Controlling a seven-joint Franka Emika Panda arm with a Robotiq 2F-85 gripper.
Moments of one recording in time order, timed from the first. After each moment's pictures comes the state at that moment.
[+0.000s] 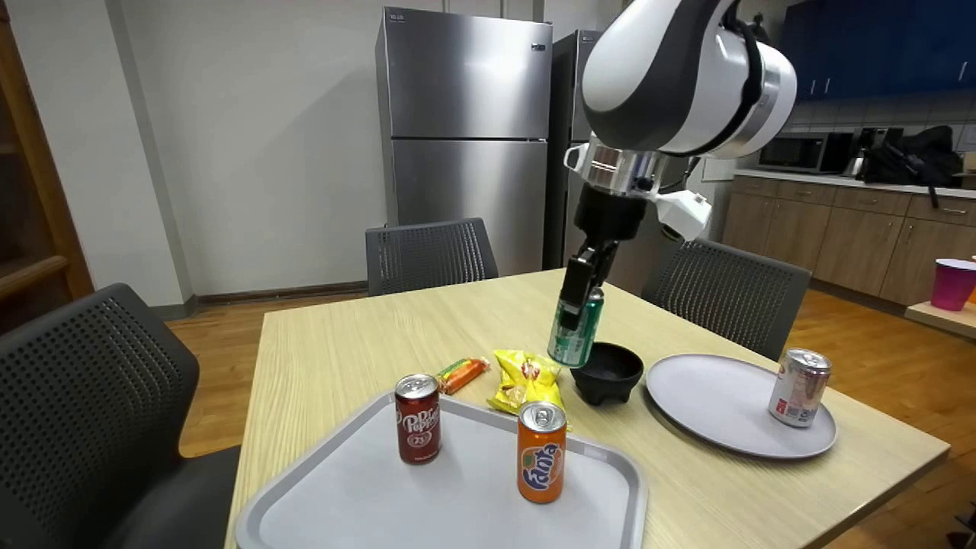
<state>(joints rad) 0.01 0.15 0.23 -2.43 0.14 2.76 -0.69</state>
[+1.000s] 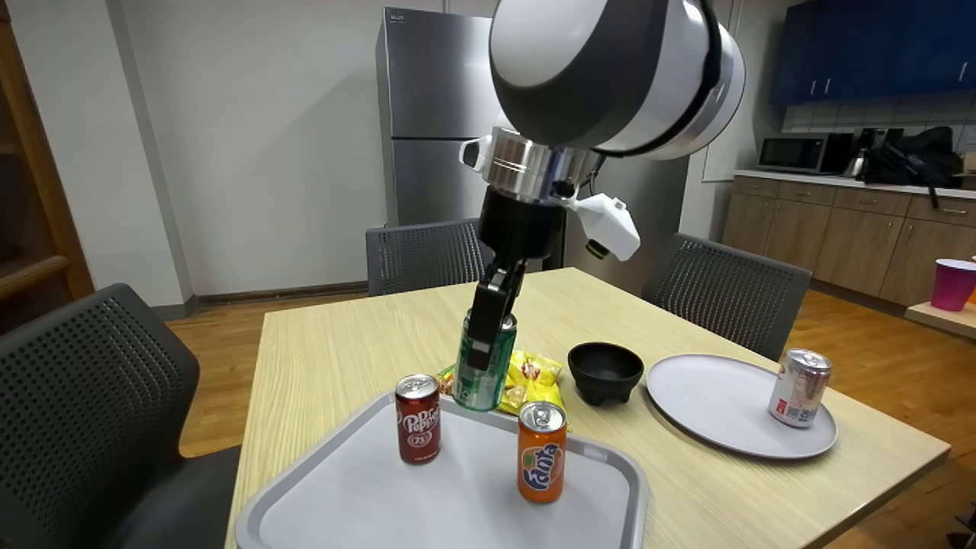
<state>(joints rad) 0.17 0.15 0.35 -2.44 0.14 2.79 -0.69</state>
